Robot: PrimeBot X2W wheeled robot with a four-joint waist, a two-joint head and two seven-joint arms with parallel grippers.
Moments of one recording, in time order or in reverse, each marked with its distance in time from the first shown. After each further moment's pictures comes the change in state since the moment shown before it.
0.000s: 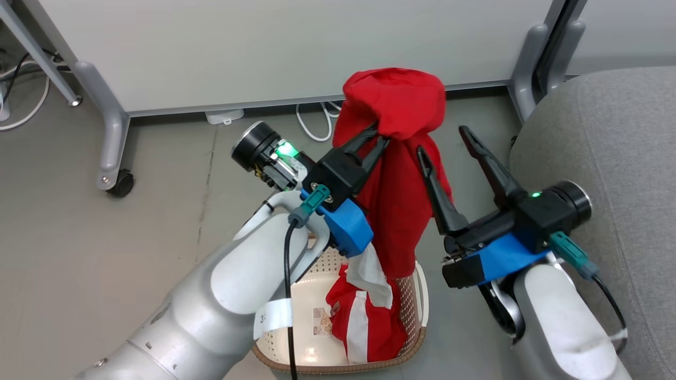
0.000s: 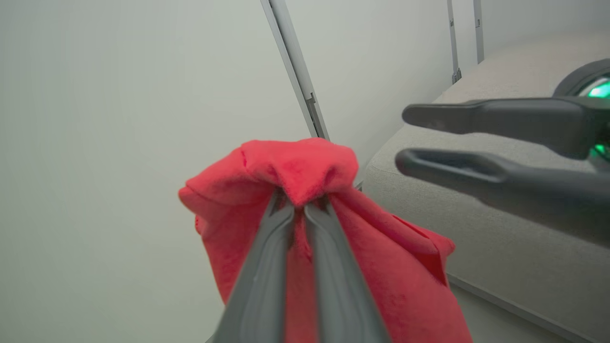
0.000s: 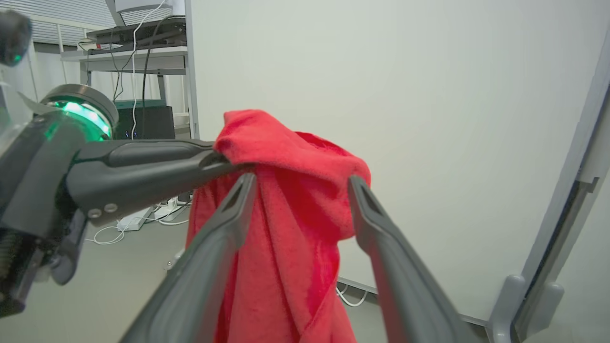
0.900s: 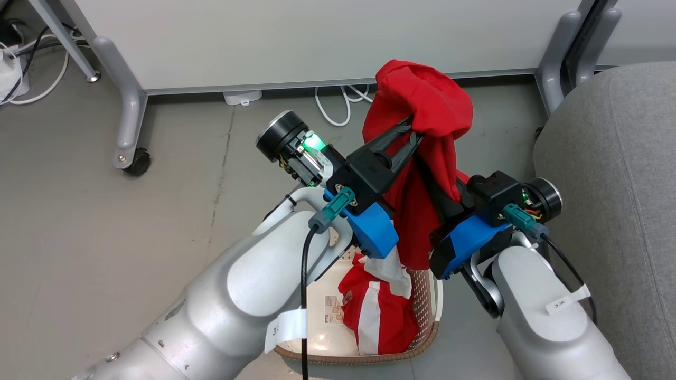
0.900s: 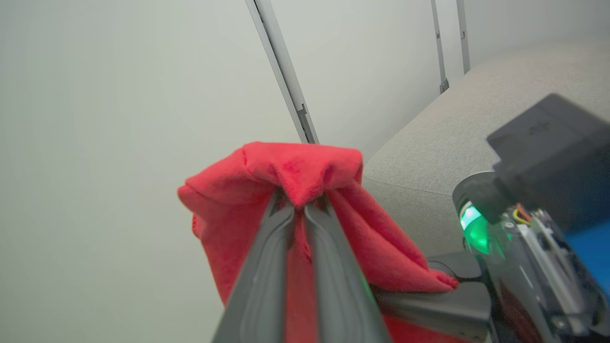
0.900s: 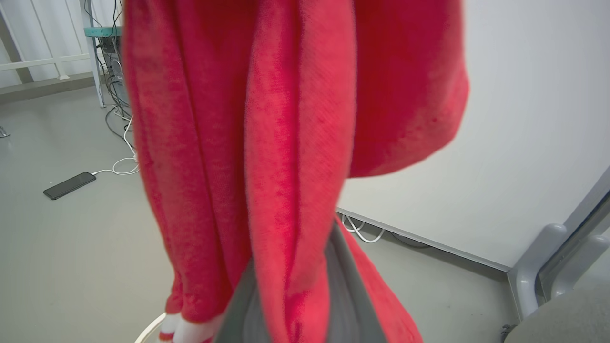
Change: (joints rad) left arm -0.020 -0.029 -0.017 -0.066 0.019 -0.012 0.000; right arm -0.174 0.005 0.077 0.381 0.000 0.000 0.000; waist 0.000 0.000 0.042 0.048
